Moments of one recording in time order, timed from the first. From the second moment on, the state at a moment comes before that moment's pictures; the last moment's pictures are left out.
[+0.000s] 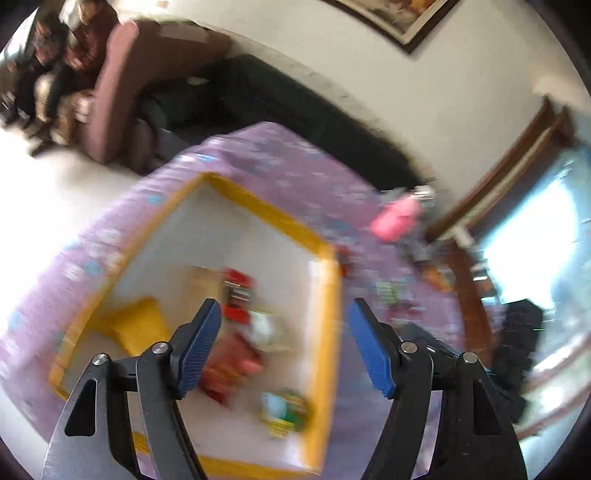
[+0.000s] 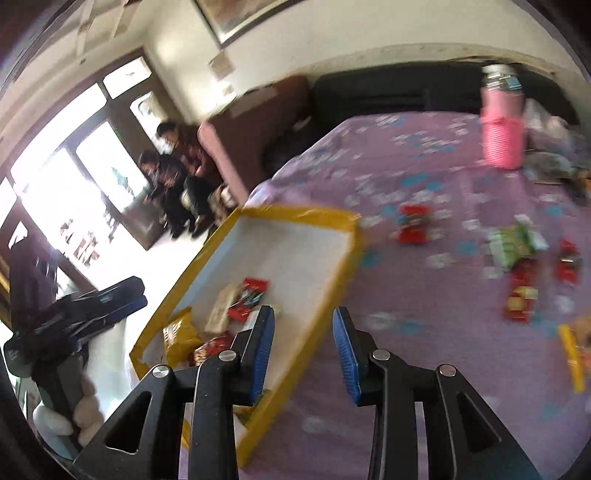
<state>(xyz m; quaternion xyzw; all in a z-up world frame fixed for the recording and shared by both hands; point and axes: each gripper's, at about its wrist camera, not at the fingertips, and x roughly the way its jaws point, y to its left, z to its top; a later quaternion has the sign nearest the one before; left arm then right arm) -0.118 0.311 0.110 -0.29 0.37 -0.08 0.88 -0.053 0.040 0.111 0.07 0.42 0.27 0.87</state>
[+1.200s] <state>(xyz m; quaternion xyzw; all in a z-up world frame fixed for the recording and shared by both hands) -0.053 0.219 0.247 -0.17 0.30 -0.14 0.93 0.021 -0.155 0.150 0.14 0.44 0.13 0.88</state>
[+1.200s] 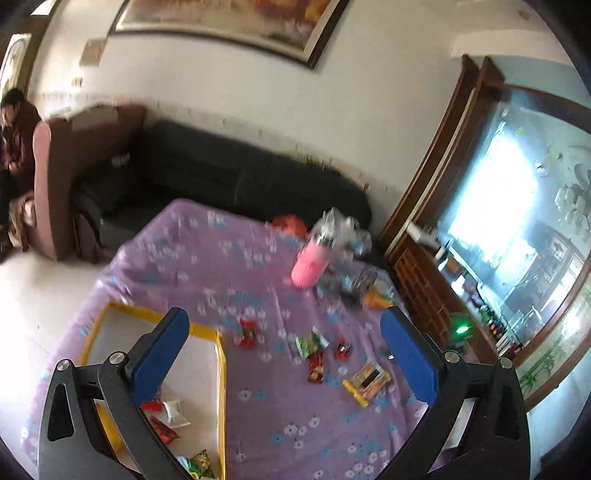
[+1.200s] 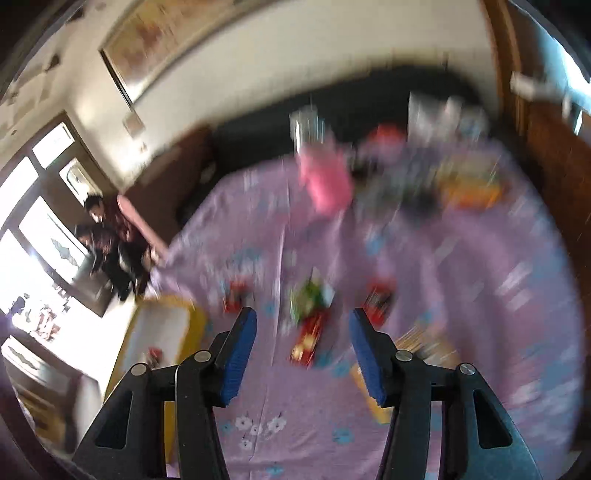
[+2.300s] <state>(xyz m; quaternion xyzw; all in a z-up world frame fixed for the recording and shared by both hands) 0.131 -0.016 0.029 0.06 0.47 -0.26 0.84 0.019 -0.130 0.014 0.13 0.48 0.12 0.86</state>
